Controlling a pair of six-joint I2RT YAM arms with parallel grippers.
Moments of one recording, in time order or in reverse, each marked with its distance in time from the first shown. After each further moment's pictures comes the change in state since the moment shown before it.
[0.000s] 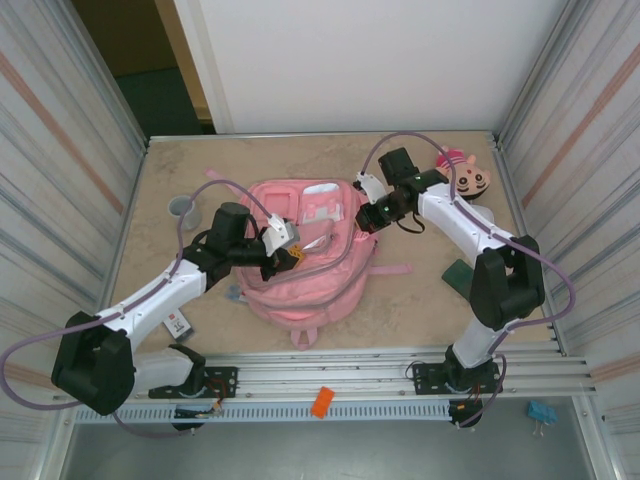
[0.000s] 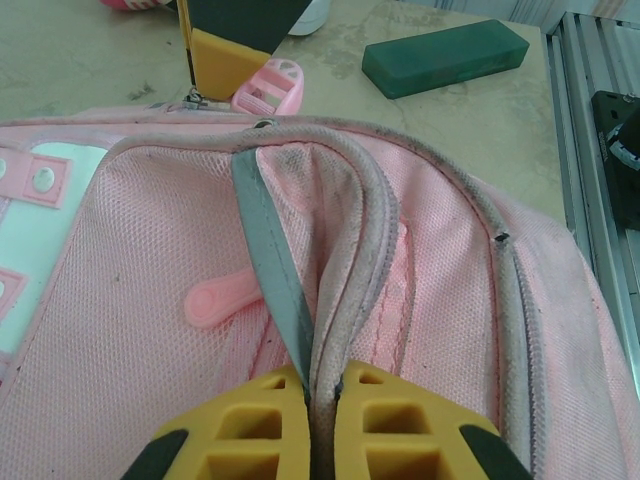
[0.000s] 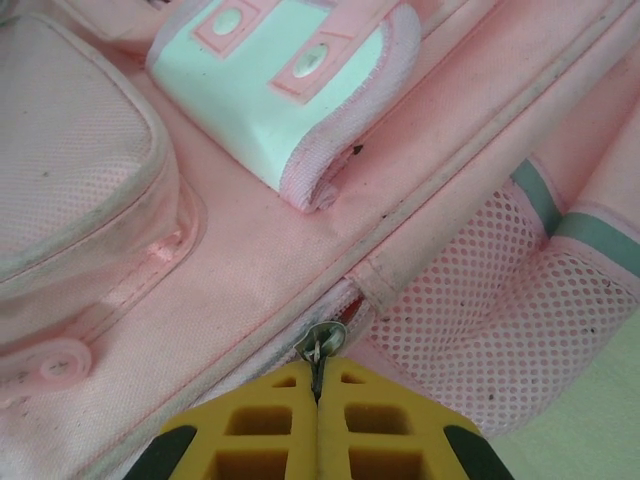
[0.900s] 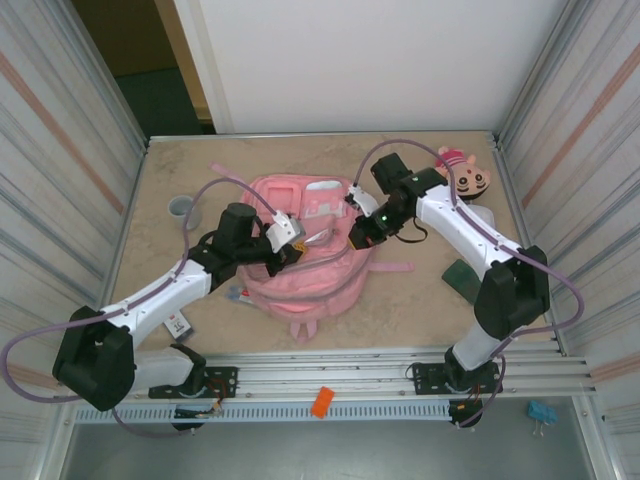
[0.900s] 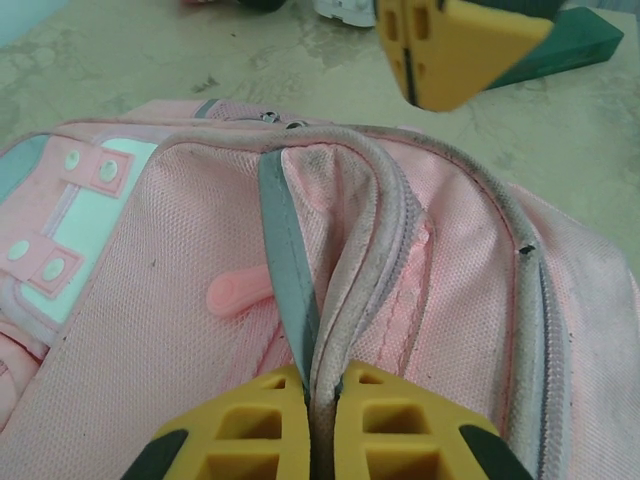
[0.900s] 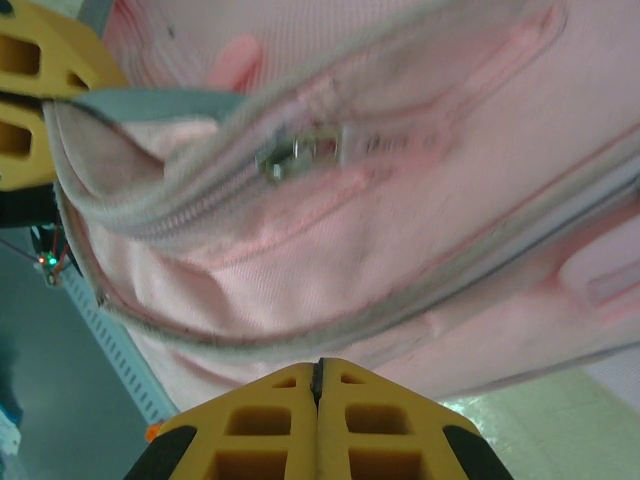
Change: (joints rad) left arm -0.049 0.023 -0.001 0.088 -0.171 -0.061; right arm 0.076 -0.065 0.020 -0.241 -0.154 0.052
